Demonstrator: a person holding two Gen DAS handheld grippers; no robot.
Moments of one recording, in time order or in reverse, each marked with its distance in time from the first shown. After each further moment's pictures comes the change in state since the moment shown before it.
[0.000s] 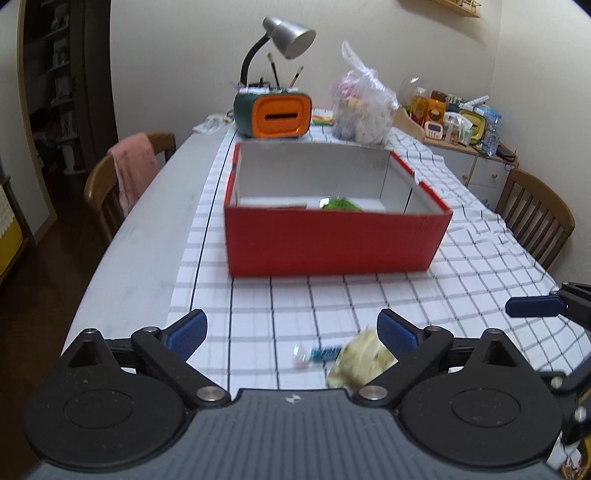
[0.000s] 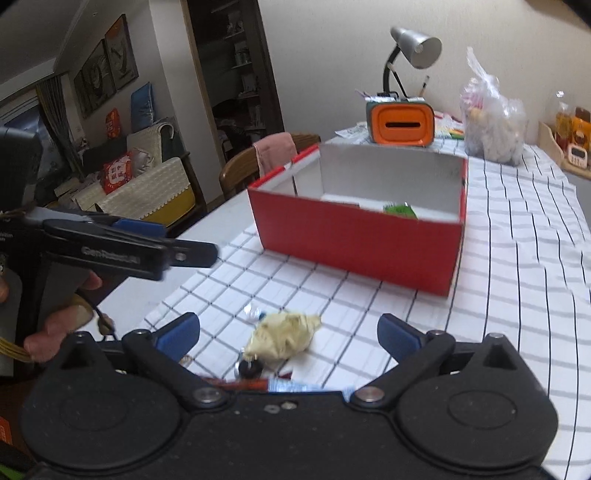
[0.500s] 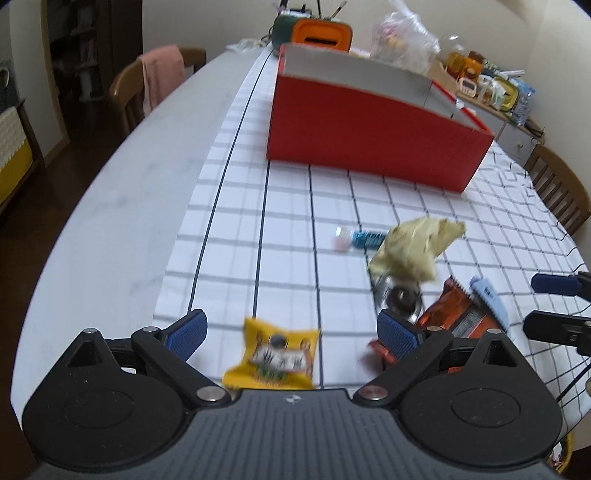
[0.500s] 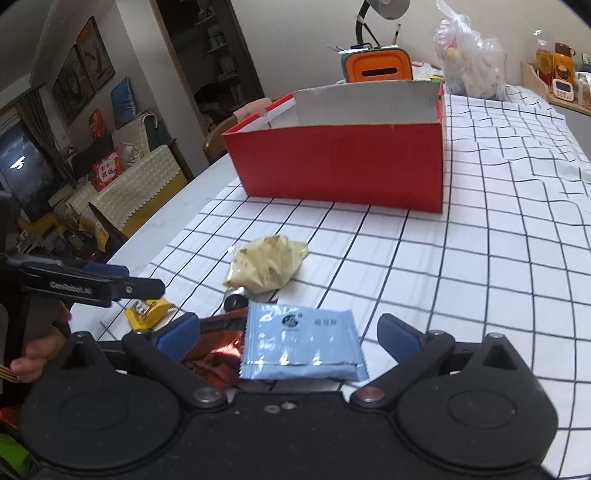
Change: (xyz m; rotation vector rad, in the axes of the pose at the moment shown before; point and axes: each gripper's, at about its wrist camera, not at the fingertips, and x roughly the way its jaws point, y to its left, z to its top) left arm 0.017 0.030 -0.072 -0.124 0.188 0.021; right arm 0.010 -0.016 -0.053 0.113 0.074 0.026
